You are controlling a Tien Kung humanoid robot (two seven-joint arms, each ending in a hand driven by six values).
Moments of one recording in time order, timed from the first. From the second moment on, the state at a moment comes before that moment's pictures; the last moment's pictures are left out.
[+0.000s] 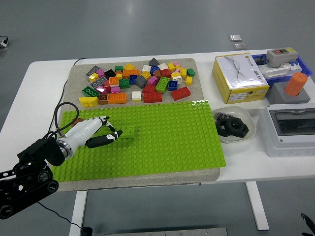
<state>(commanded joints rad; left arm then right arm) -0.63 0.55 -0.34 -1.38 1.53 0.25 0.29 0.23 -0.26 0.39 0.32 -0.03 -0.25 -0.17</state>
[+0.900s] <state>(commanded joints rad) -0.67 0.52 -0.38 -1.38 1.61 0.28 0.27 0.23 -0.26 0.40 0.32 -0.04 -0.25 -0.17</state>
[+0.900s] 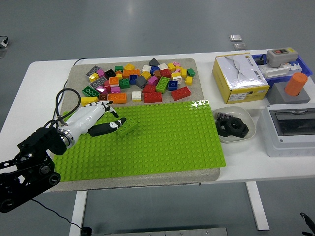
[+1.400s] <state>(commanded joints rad) -0.69 0.37 -0.37 -1.17 1.60 0.29 0.22 0.22 -0.25 0.40 0.32 -0.04 -0.25 -0.17</state>
